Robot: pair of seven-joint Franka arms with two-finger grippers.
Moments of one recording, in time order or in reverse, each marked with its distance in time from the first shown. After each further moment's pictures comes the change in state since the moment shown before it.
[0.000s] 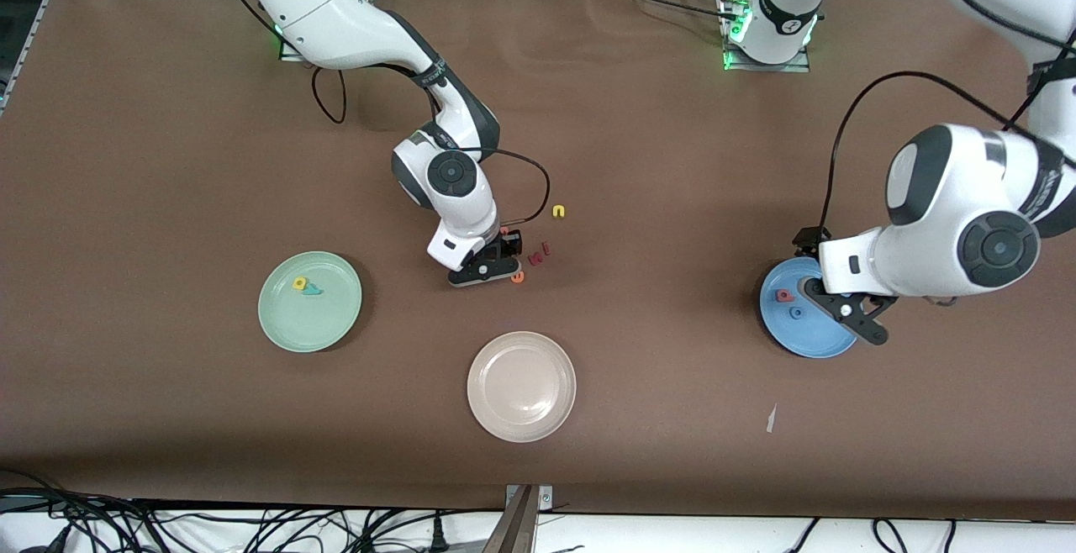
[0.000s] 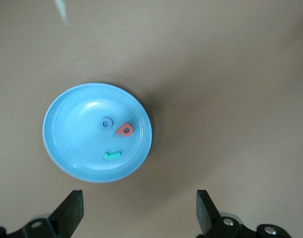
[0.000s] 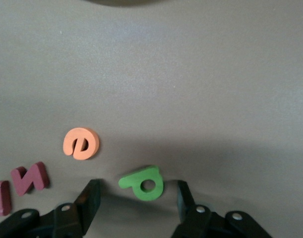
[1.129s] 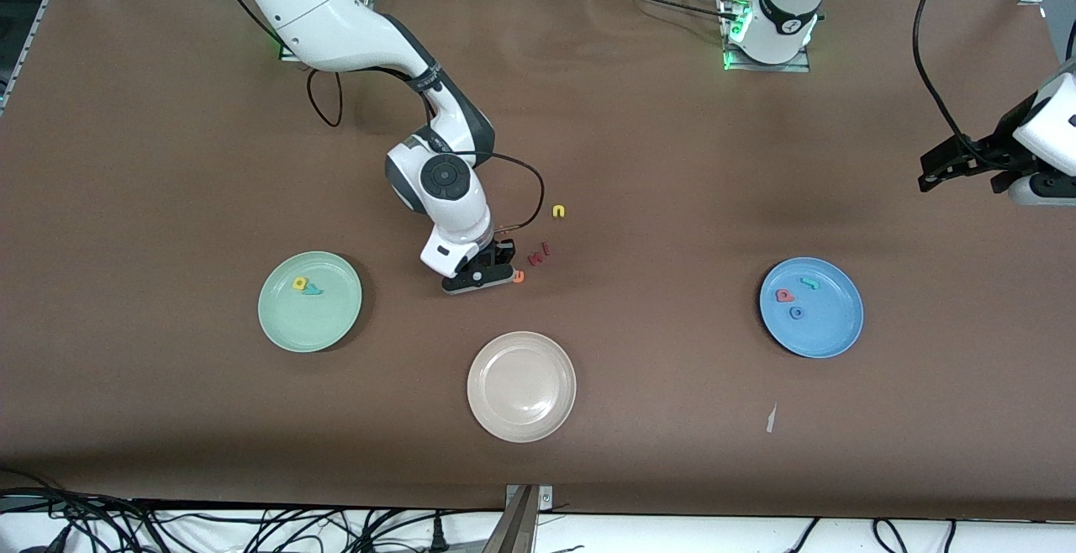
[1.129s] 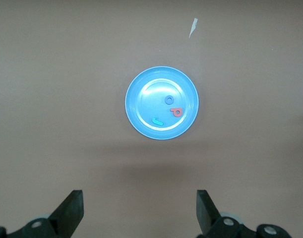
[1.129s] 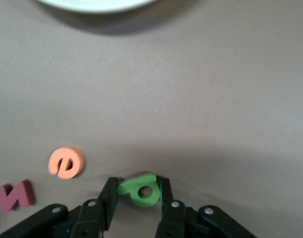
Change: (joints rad) left arm -0.040 -0.482 0.245 -0.312 -0.086 0.080 -0.342; right arm -0.003 -0.006 -0.037 0.018 -0.010 0.011 -0.045
